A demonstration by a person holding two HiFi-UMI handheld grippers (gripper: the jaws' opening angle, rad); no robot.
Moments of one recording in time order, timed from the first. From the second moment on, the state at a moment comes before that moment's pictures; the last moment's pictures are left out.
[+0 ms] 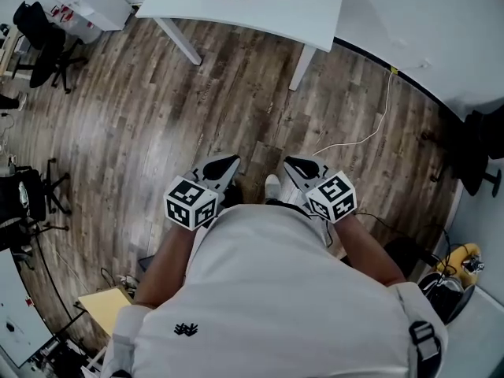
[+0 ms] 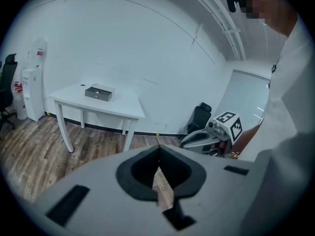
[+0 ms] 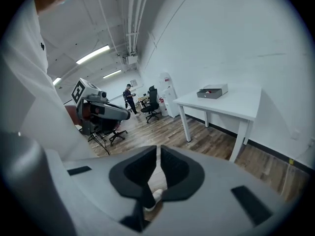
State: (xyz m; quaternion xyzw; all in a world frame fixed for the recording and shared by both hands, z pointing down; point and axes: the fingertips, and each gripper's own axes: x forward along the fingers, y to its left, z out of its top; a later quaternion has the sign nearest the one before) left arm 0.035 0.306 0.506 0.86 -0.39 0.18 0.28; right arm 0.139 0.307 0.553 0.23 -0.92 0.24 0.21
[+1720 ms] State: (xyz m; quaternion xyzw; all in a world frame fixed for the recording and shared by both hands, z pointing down) left arm -0.095 -0.224 0.532 0.84 -0.42 0.21 0.28; right arm 0.053 -0.122 0.523 0.27 -0.91 0.22 0.22
